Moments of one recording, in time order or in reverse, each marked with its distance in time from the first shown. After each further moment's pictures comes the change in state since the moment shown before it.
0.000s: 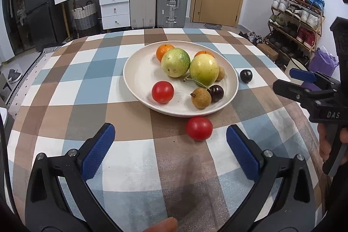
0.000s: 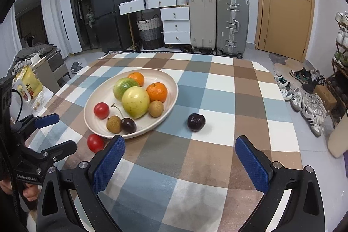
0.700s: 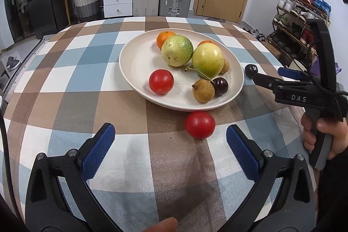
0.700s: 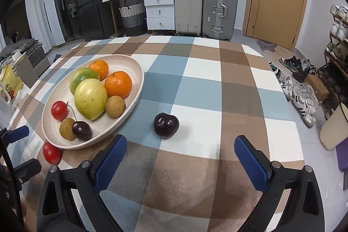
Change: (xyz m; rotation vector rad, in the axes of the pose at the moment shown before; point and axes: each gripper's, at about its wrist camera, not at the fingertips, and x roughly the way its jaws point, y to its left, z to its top) left arm 0.025 0.003 -0.002 -0.058 0.060 -0.006; right arm 0.073 -0.028 0.010 0.019 0.099 -0.090
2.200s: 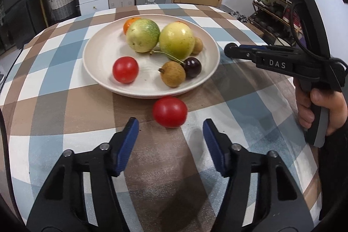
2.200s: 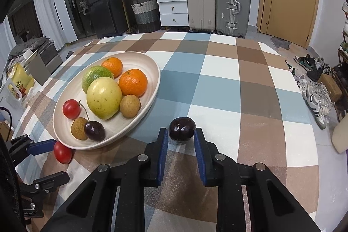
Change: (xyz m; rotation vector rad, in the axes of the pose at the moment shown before) left arm 0.017 -0.029 -0.008 0.137 0.080 -0.099; right arm 0.003 0.006 0.002 -0.010 0.024 0.100
